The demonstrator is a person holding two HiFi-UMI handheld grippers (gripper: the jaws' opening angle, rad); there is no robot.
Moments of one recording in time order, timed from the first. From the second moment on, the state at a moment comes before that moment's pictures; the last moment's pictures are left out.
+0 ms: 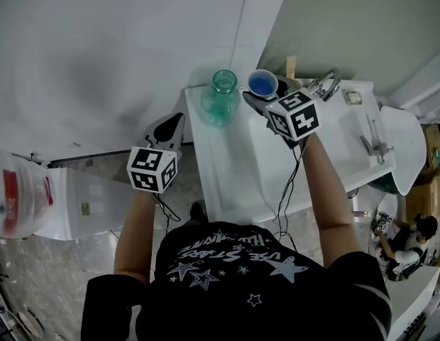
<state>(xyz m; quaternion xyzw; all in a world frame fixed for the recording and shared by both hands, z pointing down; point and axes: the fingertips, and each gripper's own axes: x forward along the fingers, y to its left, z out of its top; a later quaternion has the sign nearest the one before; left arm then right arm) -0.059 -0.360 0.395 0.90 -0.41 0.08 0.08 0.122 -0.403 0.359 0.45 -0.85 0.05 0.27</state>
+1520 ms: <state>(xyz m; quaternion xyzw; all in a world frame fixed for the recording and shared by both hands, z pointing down) -0.047 -0.392 0.409 0.91 -0.40 0.05 0.11 0.113 -0.458 0.365 0.39 -0.78 -0.09 0.48</state>
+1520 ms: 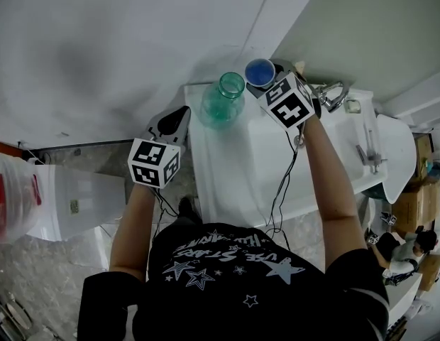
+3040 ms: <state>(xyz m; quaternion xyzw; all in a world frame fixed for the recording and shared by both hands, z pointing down) -0.047 -0.391 0.416 0.91 -0.40 0.04 0.12 0.114 -0.466 0.370 0.37 -0.71 -0.18 0.57</state>
